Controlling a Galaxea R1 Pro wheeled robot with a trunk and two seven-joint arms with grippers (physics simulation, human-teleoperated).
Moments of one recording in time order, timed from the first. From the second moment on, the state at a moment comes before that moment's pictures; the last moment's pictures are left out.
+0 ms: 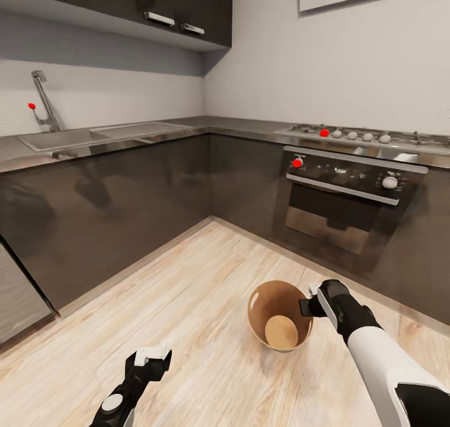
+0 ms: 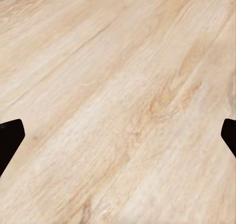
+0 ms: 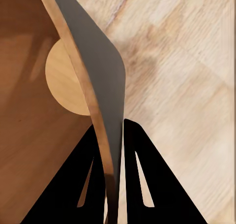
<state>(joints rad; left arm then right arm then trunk) -0.23 -0.01 -0.01 -0.87 0.00 -0.01 -0.04 -0.82 -0.08 -0.05 -0.58 0.07 0.87 0.08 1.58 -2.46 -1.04</state>
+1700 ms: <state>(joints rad) -0.23 -0.01 -0.01 -0.87 0.00 -0.01 -0.03 -0.82 -0.05 -0.05 -0.58 0.06 0.87 0.10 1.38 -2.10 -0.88</state>
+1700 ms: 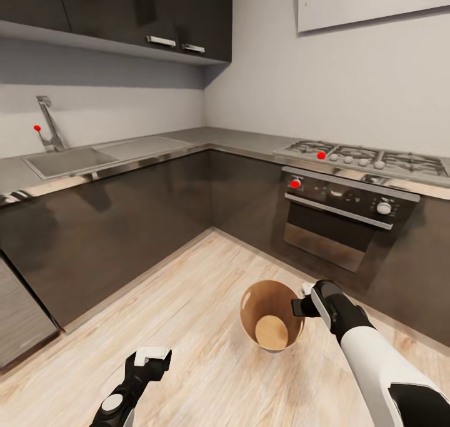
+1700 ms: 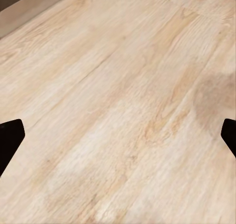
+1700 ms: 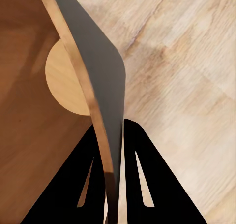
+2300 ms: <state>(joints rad) -0.23 -0.01 -0.01 -0.87 0.00 -0.01 -0.03 -0.82 -0.04 -0.05 -0.58 0.06 0.87 0.10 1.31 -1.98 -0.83</state>
